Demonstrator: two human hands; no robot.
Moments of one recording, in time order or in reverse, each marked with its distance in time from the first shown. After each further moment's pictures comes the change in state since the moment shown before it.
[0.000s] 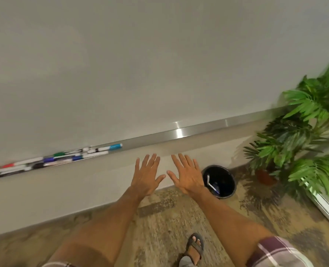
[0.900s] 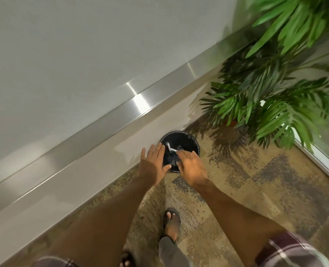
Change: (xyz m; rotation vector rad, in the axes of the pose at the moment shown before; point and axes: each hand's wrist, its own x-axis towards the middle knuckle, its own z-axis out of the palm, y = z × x) left_hand 0.280 0.246 0.155 -0.091 -0.300 0.327; right_hand 0.079 0.339 0.137 0.260 0.016 0.330
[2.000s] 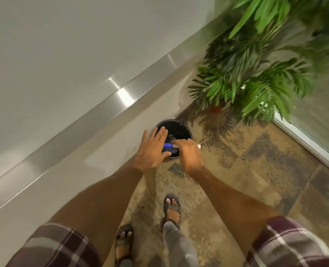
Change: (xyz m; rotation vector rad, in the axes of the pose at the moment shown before) left_hand -0.026 -0.003 -0.032 0.106 -0.056 0.218; right_hand -0.042 -0.045 -0.009 0.019 0.021 0.170
